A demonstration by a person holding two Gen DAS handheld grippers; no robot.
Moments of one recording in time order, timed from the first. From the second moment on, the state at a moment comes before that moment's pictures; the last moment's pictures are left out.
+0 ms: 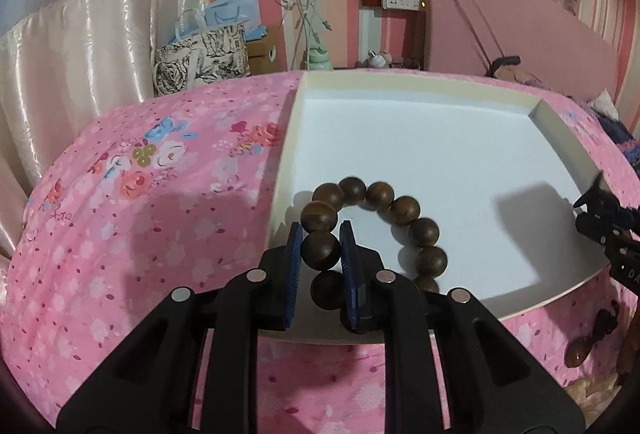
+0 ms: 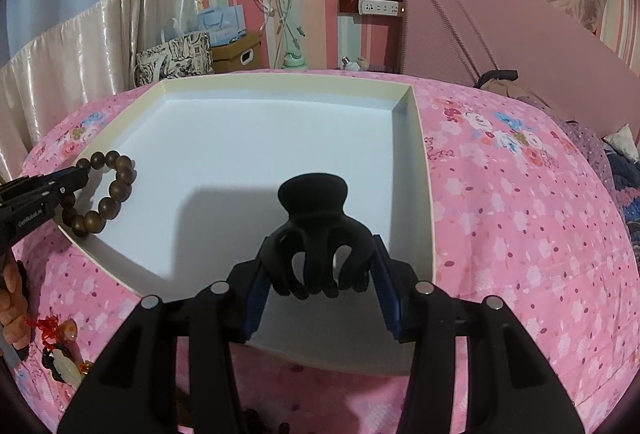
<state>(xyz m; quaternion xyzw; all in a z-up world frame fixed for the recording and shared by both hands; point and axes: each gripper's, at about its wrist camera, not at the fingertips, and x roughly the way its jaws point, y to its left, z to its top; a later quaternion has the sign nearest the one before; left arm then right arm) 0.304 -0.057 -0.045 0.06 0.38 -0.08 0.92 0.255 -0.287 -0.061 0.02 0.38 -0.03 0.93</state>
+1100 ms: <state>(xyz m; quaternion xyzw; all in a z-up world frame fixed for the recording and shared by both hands) 0.290 -0.065 -0.050 0.08 0.42 -0.09 0.90 0.236 -0.289 -0.058 0.01 0.39 0.00 0.92</state>
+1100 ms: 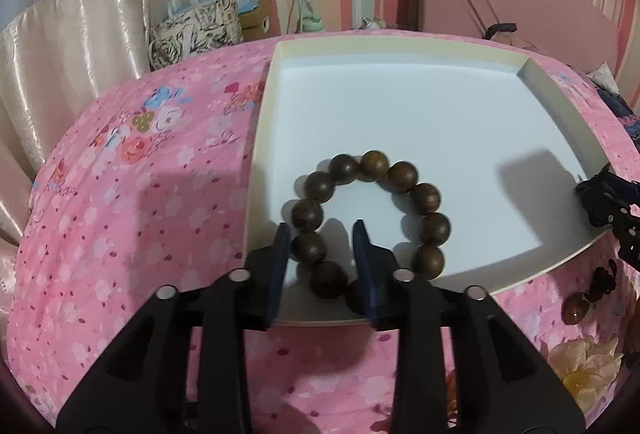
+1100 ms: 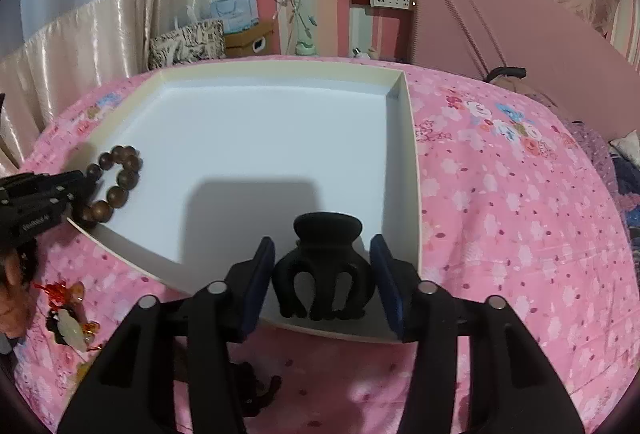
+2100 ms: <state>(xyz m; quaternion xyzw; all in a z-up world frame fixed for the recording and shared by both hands) 0.217 0.009 0.034 0.05 0.29 -0.05 0.95 0.184 -0.321 -0.013 0.12 0.31 -0.02 0.94</state>
